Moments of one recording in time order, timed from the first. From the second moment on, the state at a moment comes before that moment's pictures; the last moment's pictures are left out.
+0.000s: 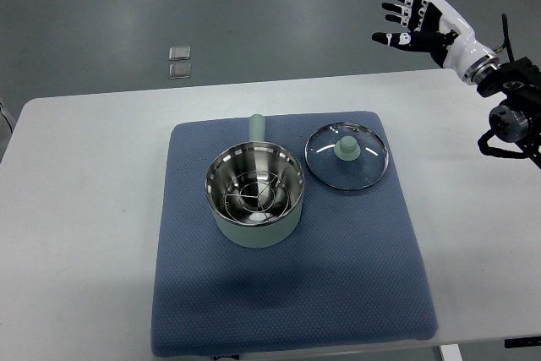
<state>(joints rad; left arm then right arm) 0.01 0.00 -0.04 -0.16 0.01 -0.02 0.06 0.97 -0.38 0.27 0.57 -0.14 0.22 0.54</state>
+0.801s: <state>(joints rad) 0.01 0.00 -0.04 -0.16 0.01 -0.02 0.06 0.83 -0.21 0.28 0.50 0.09 0.17 0.47</state>
